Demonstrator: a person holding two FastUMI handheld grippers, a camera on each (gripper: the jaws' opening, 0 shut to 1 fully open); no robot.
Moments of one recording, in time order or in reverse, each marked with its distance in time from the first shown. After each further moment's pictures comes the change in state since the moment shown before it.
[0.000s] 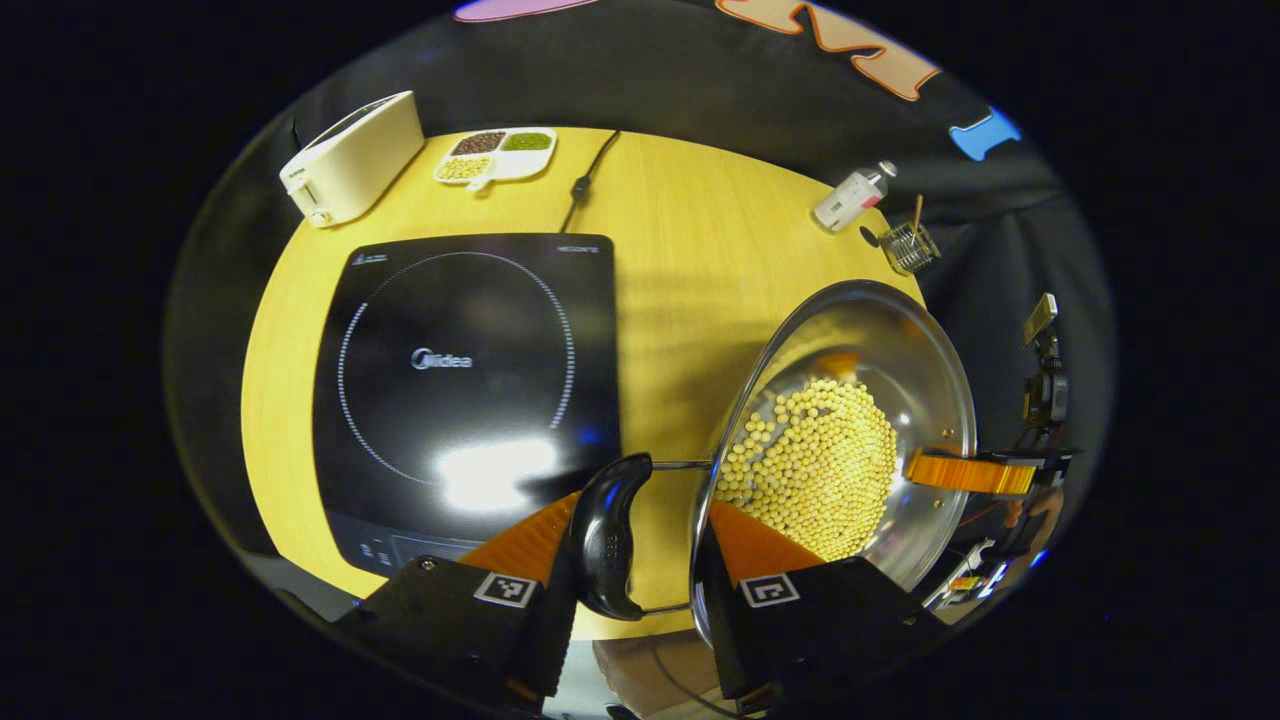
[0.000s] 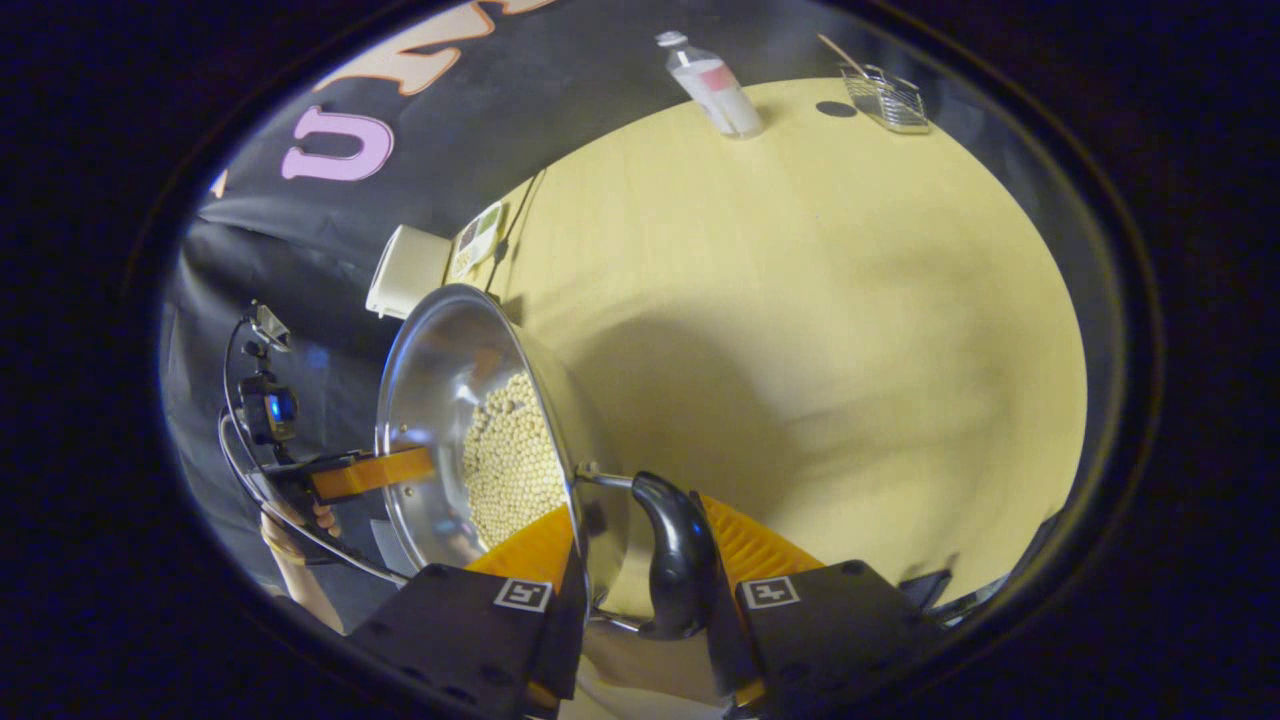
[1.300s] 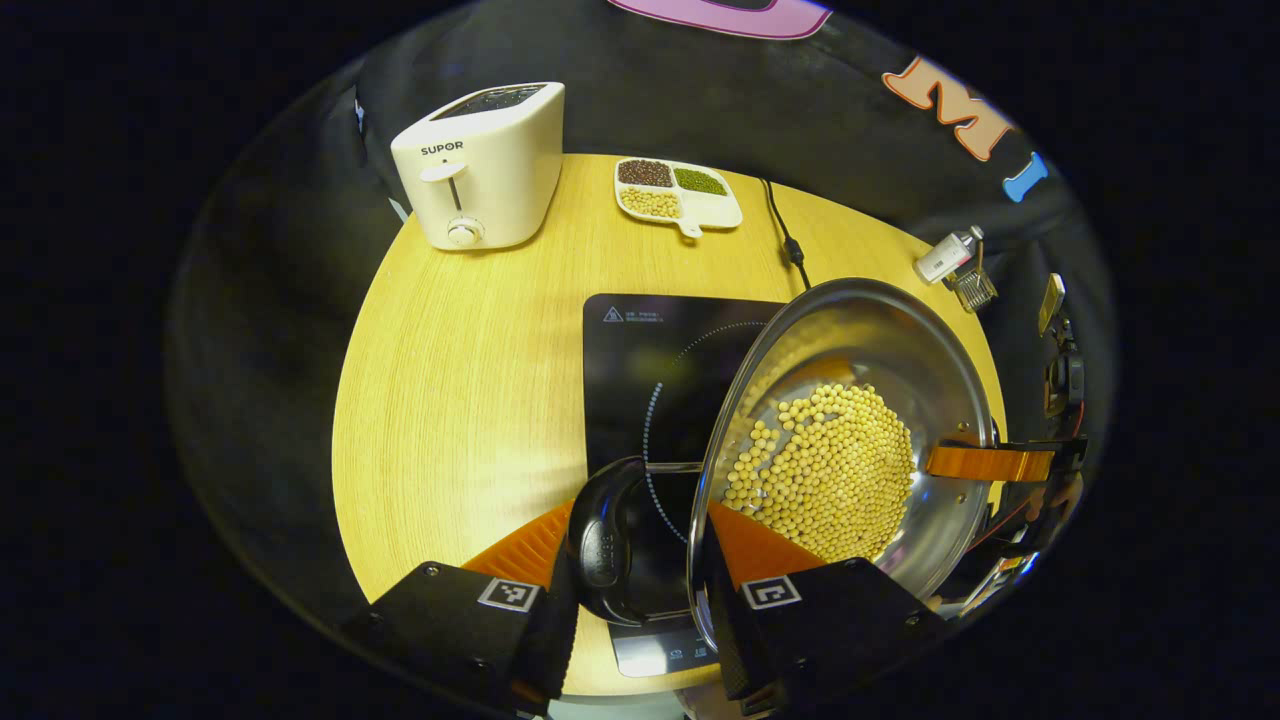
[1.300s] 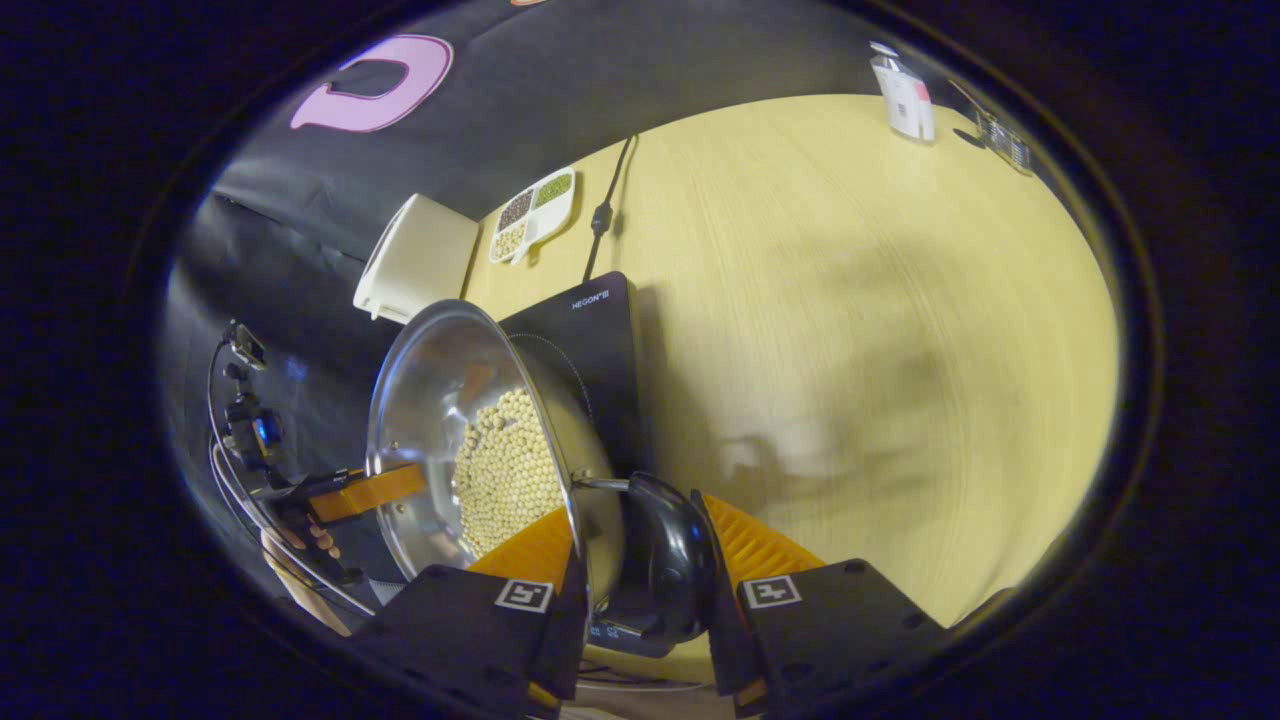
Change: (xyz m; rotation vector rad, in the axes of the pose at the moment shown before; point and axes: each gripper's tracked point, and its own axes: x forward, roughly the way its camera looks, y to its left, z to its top) left arm 0.010 0.234 0.065 0.033 -0.109 0.049; right arm -0.029 -0.037 0.051 -0.018 -0.063 -0.050
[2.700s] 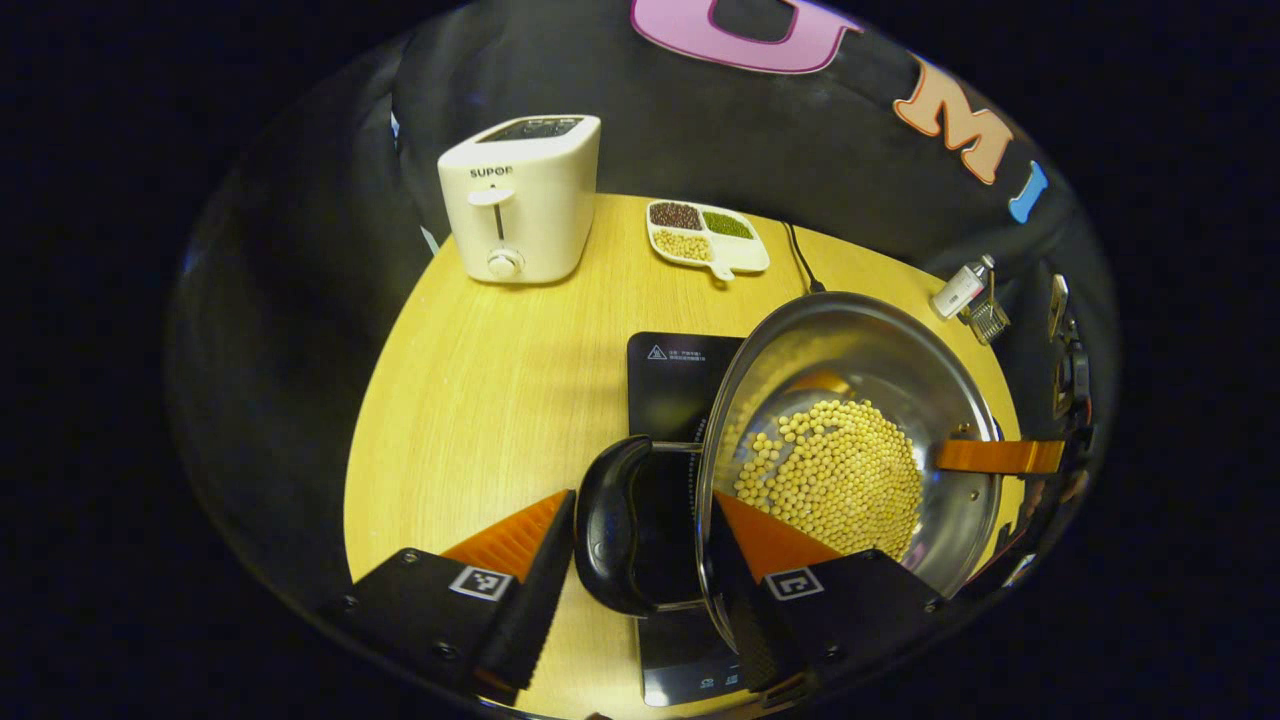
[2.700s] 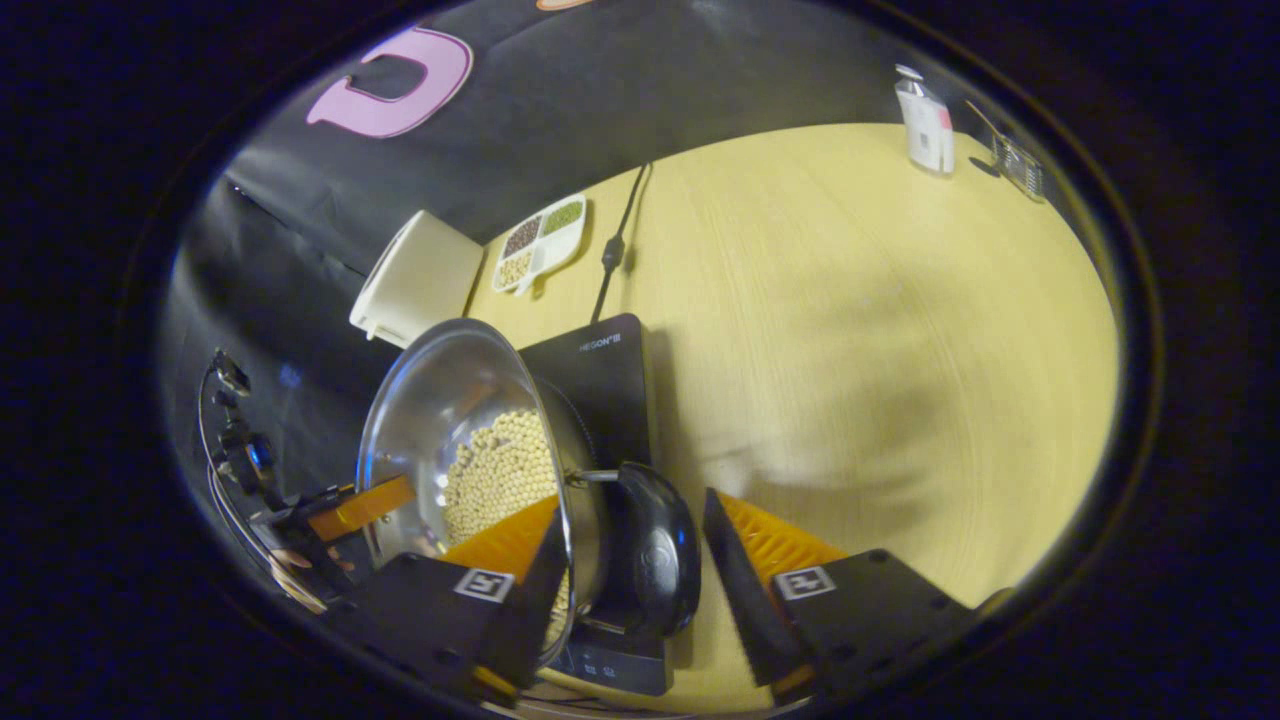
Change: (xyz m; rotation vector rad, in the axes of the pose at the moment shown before) left arm -0.003 0.024 0.014 0.015 -0.218 0.071; right arm 0.003 0.003 0.032 -0.062 -0.141 0.012
